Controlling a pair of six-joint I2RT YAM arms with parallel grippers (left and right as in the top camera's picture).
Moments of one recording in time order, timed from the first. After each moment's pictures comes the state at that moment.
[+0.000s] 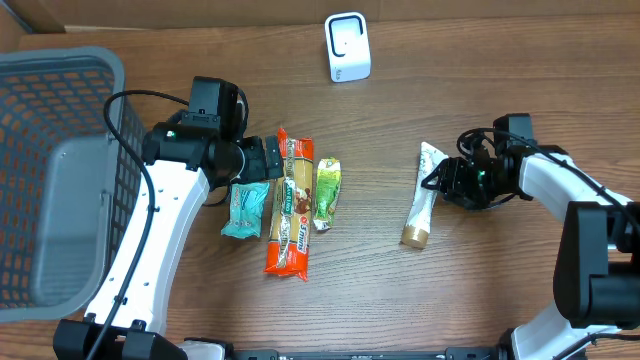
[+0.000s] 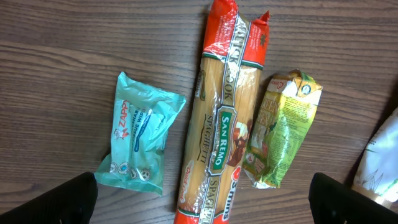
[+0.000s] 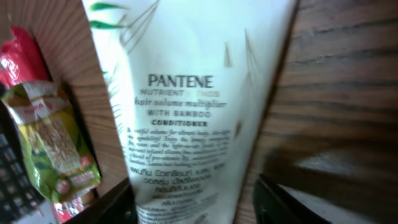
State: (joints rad) left arm -0.15 1.51 1.35 -1.07 0.09 -0.34; right arm -0.02 1.82 0.99 -0.56 -0.63 0.28
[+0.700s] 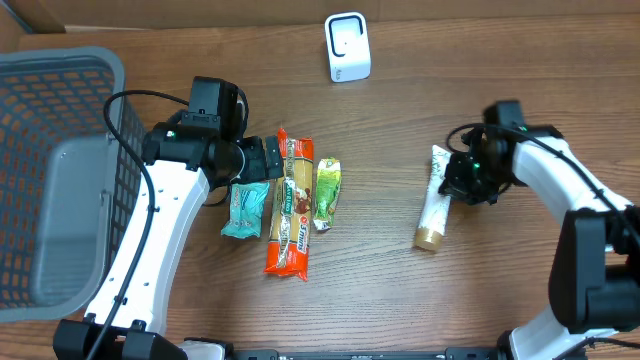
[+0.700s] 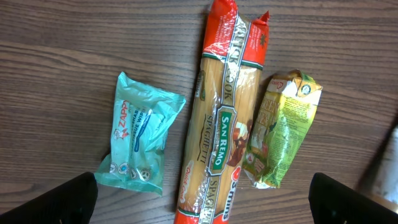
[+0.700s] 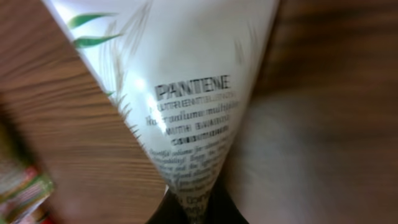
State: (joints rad) left arm -0.15 1.51 1.35 -1.07 0.09 -0.34; right arm 0.05 1.80 1.14 -0.84 -0.37 0.33
